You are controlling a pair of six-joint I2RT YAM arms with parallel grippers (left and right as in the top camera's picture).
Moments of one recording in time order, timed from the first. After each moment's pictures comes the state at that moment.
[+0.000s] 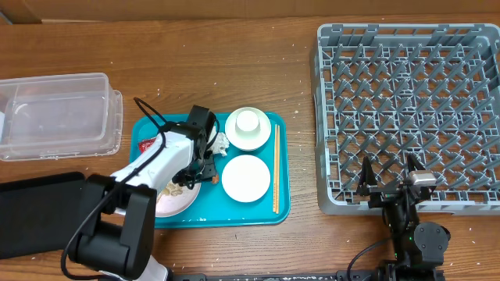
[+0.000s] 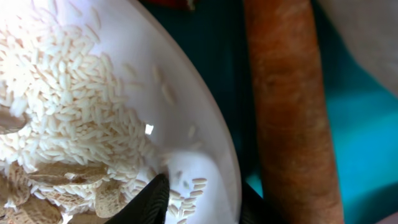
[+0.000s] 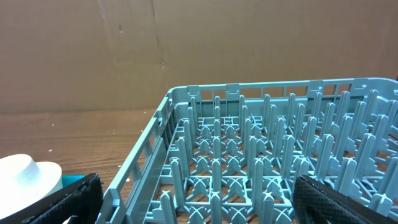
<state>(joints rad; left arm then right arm) -0.29 1.75 0.99 -0.84 -0.08 -0.51 -0.06 0.01 0.02 -0.02 -0.14 0.08</state>
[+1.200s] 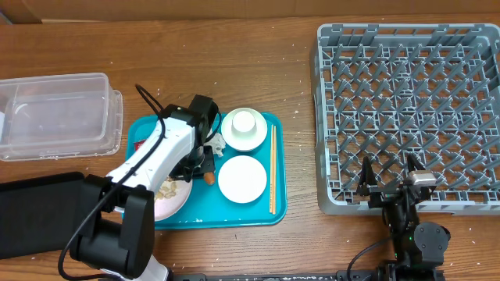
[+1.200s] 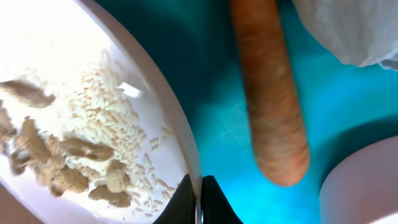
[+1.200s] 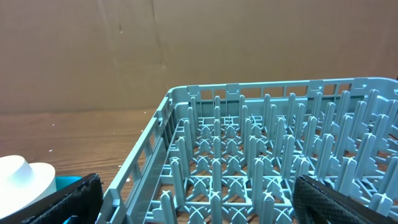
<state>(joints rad) -0.30 1.76 1.17 -1.13 -0.12 -0.49 -0.06 0.01 0.02 -0.02 -0.14 0.08</state>
